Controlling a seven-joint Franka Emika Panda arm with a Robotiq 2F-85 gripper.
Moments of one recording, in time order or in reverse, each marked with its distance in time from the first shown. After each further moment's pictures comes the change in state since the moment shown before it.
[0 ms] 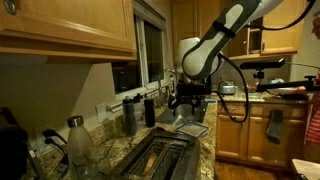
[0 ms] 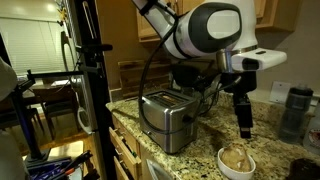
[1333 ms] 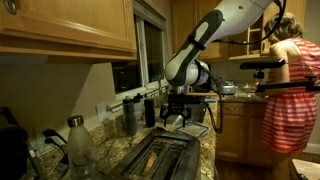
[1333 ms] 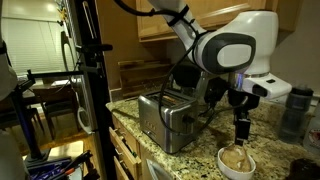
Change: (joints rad) arm 0.000 0.202 0.023 0.175 0.368 -0.084 -0.255
